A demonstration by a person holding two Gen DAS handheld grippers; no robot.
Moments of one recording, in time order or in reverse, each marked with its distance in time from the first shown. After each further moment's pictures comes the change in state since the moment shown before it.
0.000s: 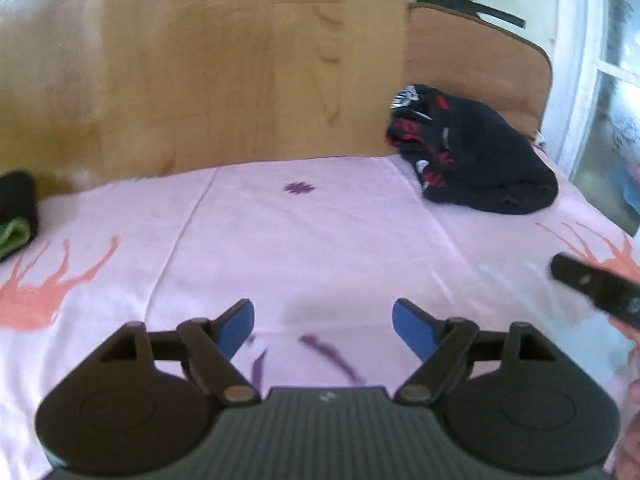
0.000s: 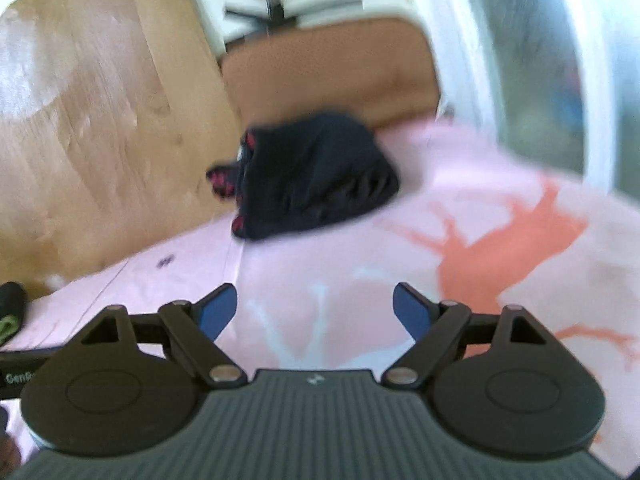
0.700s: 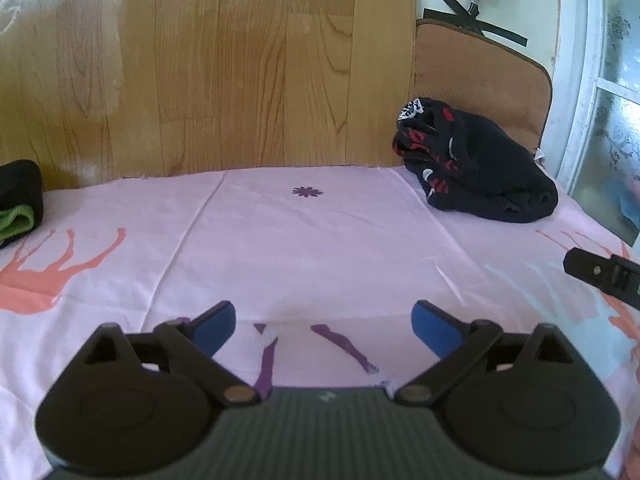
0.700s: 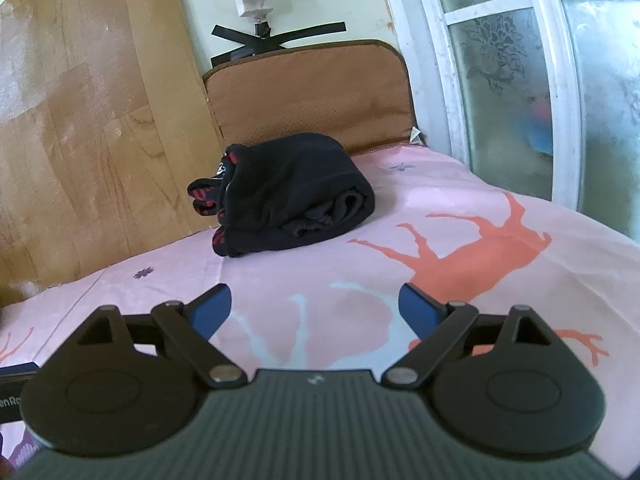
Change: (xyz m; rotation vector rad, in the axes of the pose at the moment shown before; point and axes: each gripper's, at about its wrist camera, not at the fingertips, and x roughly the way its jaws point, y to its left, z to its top) left arm -0.002 0.004 -0.012 -0.021 -0.058 -0.008; right arm -0.005 0.004 -0.006 -0.012 -0.045 -0.081
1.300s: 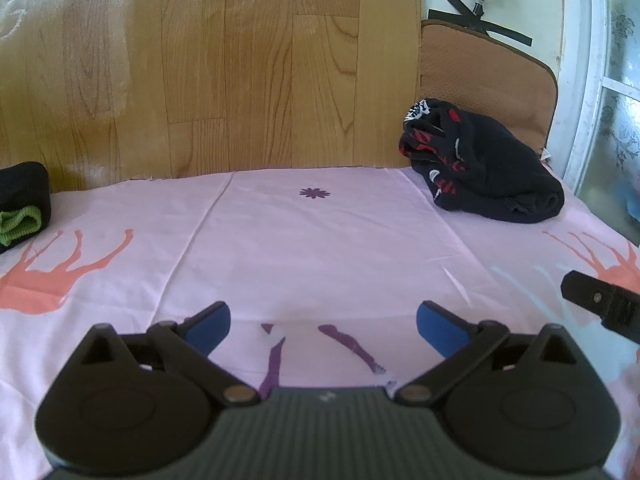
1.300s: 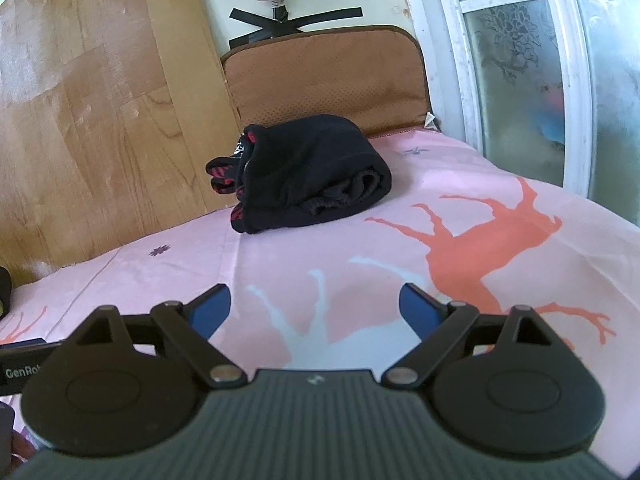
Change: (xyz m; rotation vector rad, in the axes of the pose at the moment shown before) left arm -0.002 0.002 -0.001 0.005 -0.005 0.015; right arm -0.007 0.008 -0.007 -0.021 0.048 0.033
